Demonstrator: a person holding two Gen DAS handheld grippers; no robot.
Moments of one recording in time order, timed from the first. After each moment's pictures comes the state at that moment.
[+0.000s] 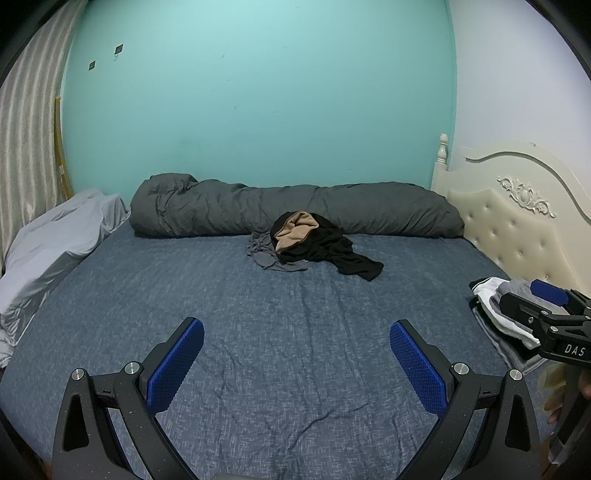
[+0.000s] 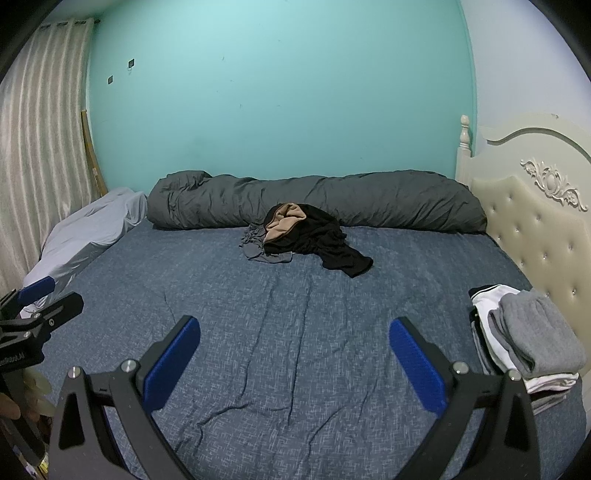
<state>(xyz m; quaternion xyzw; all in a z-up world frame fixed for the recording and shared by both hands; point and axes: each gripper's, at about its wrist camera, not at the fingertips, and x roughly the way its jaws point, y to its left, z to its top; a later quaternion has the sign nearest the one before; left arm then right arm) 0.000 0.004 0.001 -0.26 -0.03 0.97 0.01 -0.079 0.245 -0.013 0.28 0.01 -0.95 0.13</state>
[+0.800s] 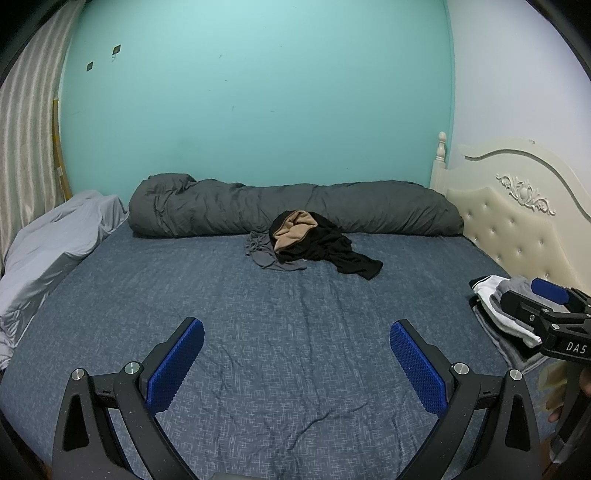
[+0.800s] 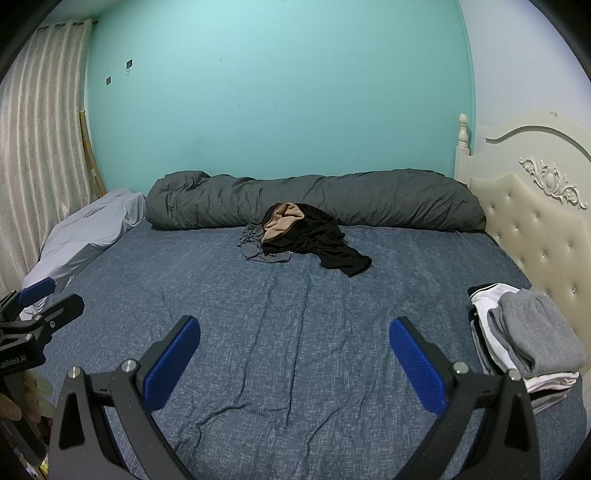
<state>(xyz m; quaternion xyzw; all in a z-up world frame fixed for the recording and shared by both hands) -0.003 0.008 -0.001 -0.26 -0.02 0.97 0.01 -0.081 0.250 -0.015 0.28 0.01 -0.95 0.13</state>
